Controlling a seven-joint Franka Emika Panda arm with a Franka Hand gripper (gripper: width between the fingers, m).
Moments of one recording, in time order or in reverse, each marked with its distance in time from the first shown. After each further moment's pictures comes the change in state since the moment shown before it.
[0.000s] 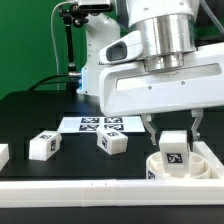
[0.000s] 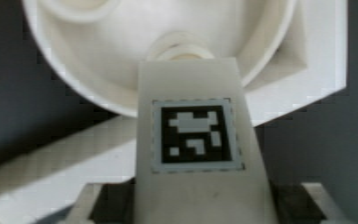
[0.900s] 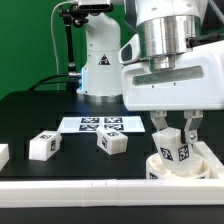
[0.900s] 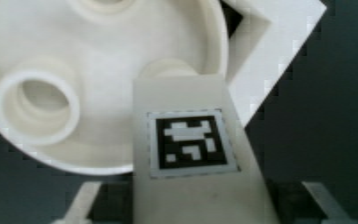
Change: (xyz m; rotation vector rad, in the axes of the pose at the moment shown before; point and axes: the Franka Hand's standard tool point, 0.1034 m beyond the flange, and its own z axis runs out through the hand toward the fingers) arm -0.011 0.001 0.001 -0.034 0.020 0.586
